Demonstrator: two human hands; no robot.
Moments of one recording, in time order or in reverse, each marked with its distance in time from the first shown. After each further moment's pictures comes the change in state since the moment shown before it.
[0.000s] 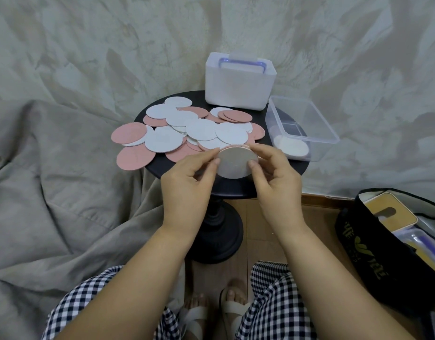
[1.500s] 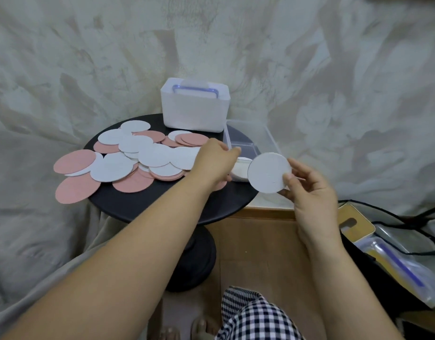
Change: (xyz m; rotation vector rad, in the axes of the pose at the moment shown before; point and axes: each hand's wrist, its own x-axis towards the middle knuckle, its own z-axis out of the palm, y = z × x) left_hand 0.069 0.055 0.119 0.042 -0.526 -0.493; right_hand 0.028 0.025 -0.113 0.204 0.244 0.298
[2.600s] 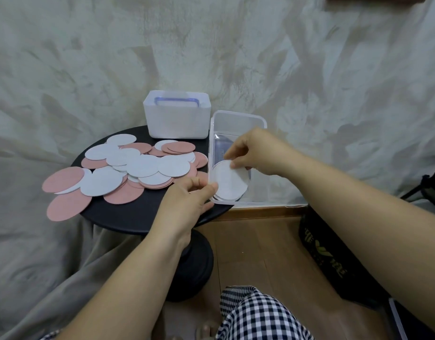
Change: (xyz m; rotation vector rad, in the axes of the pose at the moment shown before) left_hand -0.061 -0.042 -0.015 -0.480 -0.033 -0.035; right_hand 0.054 -0.076 0.042 -0.921 -0.660 -0.050
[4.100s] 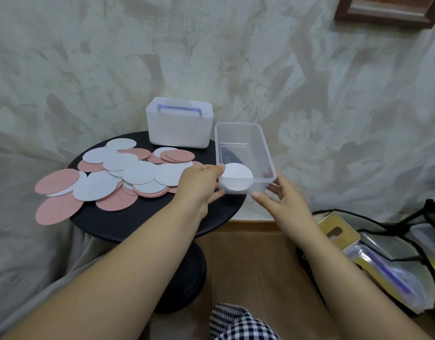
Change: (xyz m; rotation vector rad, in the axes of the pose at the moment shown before) left_hand 0.048 0.025 0.039 -0.097 0.083 -0.134; right_hand -0.039 0.078 0.051 0.565 0.335 0.045
